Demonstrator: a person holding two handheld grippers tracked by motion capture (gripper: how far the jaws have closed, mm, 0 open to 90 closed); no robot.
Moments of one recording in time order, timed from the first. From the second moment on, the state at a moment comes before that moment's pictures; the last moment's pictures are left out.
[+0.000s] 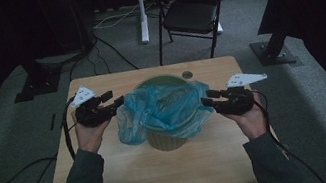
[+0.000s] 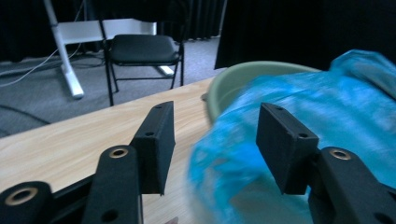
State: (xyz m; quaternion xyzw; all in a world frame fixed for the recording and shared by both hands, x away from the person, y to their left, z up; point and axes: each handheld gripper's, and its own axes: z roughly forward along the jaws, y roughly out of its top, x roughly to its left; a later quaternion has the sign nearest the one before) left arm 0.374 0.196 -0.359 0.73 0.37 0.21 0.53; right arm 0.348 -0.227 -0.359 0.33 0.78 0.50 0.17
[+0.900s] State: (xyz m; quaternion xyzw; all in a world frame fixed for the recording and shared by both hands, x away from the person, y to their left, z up) left arm 0.342 0.120 -0.343 0.82 0.27 0.27 0.43; right arm 0.363 -0.215 -0.356 0.33 0.78 0.50 0.17
